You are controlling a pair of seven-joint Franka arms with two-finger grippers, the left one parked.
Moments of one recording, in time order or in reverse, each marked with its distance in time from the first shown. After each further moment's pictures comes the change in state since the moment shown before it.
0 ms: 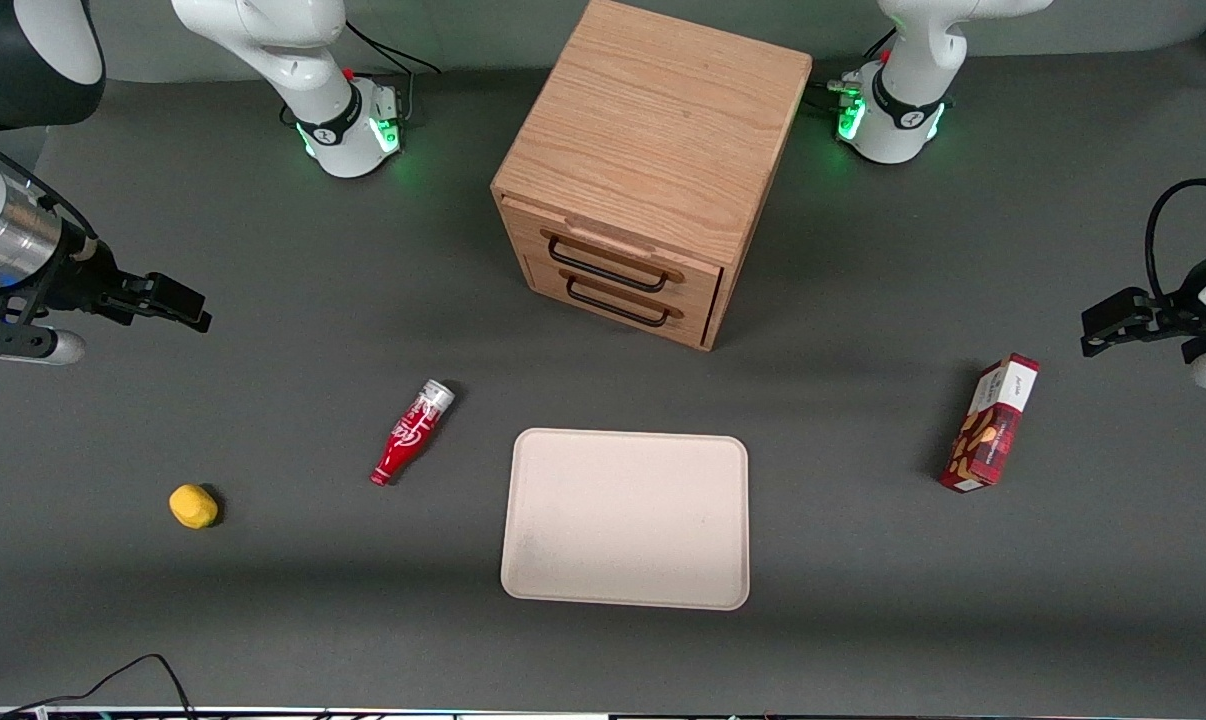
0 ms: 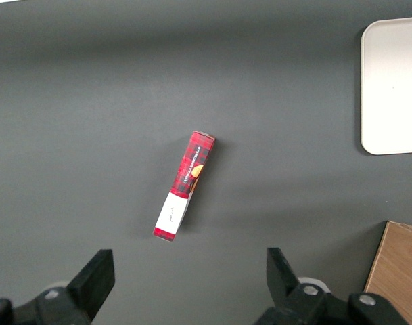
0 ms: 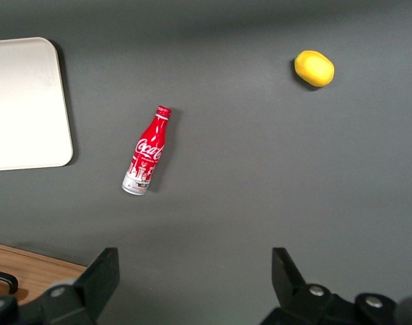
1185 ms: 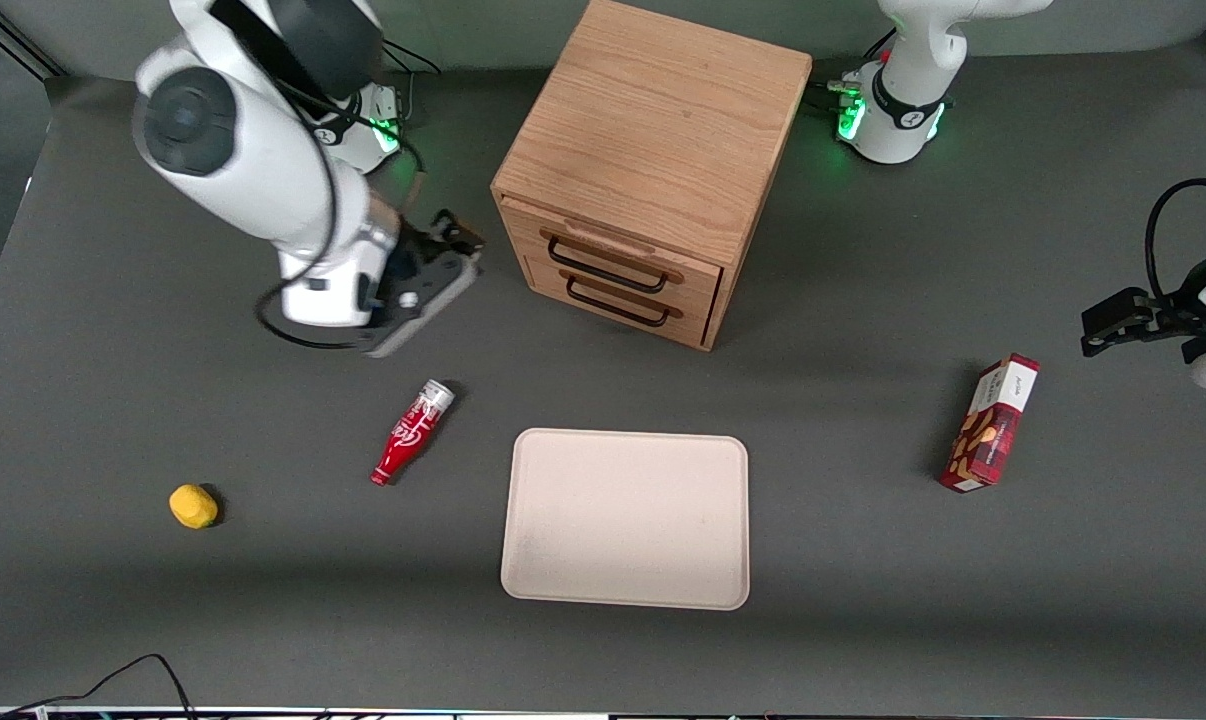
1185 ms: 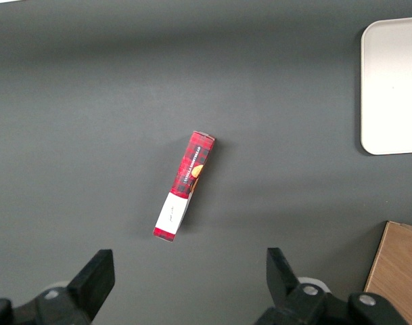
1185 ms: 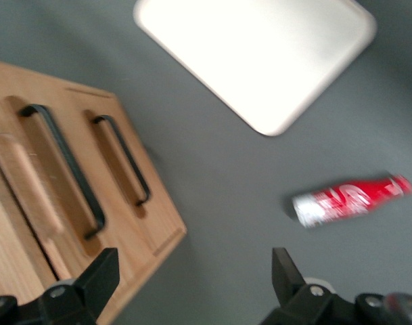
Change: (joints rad) arm 0.098 0.297 0.471 0.166 0.007 0.078 -0.311
